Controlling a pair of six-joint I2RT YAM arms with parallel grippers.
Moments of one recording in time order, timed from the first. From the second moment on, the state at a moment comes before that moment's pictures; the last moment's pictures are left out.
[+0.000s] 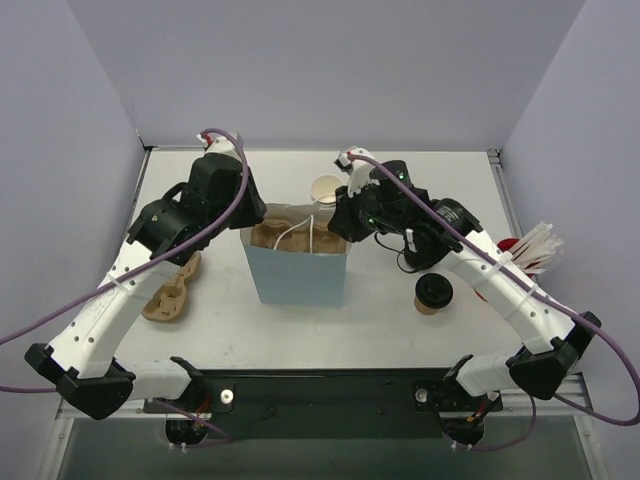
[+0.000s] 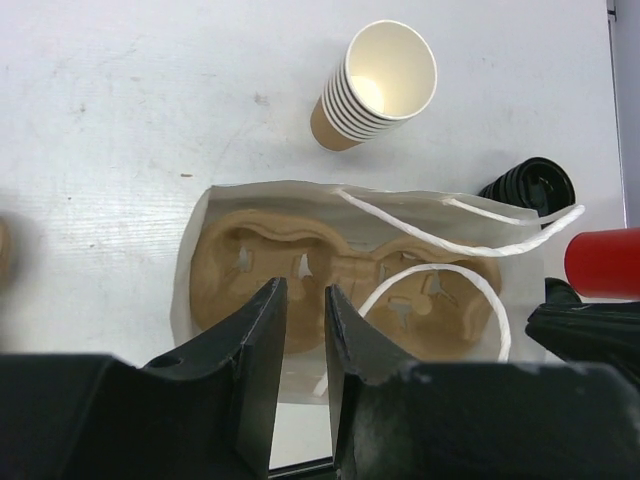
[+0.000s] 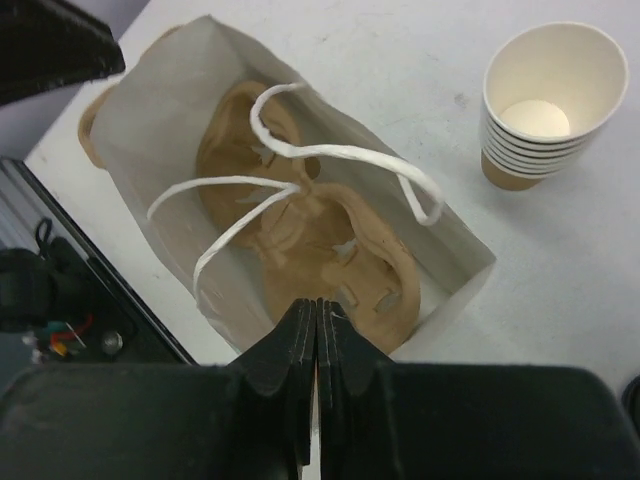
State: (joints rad) left arm -0.66 1.29 1.63 -0.93 -0.30 -0.62; right arm 0.72 1.36 1.52 -0.70 -0.11 0.22
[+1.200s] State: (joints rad) left arm -0.45 1.20 1.54 -1.07 -0.25 -0.63; right arm 0.78 1.48 1.34 -0.41 0.05 -0.18
